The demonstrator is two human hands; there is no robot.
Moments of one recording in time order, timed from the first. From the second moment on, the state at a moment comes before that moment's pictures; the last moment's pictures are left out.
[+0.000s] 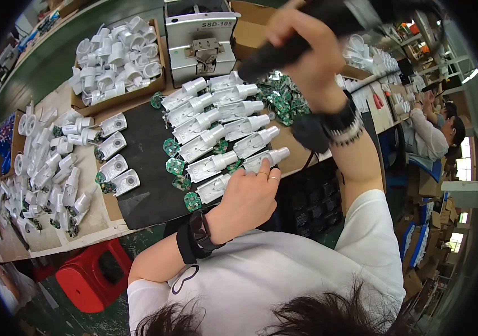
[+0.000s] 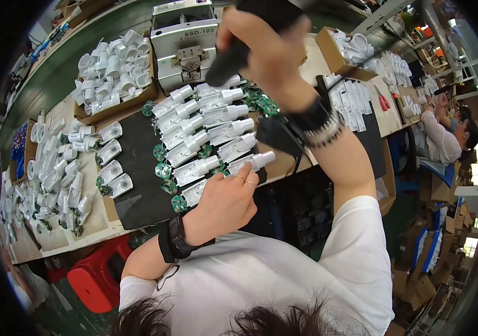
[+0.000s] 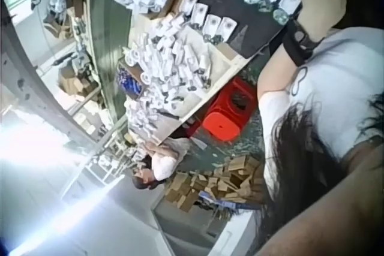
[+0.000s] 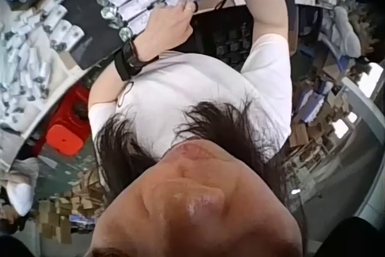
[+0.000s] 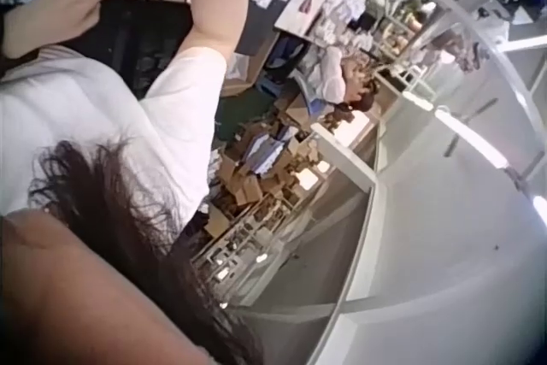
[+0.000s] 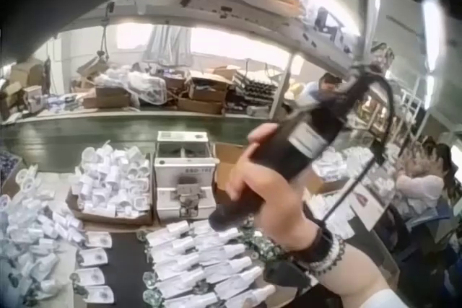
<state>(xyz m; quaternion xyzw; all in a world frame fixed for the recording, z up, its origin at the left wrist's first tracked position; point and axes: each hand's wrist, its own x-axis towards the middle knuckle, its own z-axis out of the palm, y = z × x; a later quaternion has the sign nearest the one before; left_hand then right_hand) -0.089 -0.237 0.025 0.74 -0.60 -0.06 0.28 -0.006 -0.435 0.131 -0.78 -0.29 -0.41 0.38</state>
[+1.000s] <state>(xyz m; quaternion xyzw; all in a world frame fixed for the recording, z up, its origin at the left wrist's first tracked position) -0.087 -0.262 0.010 0.79 -0.58 -0.05 0.21 -0.099 -0.412 0.108 -0.72 -0.14 -0.24 0.64</state>
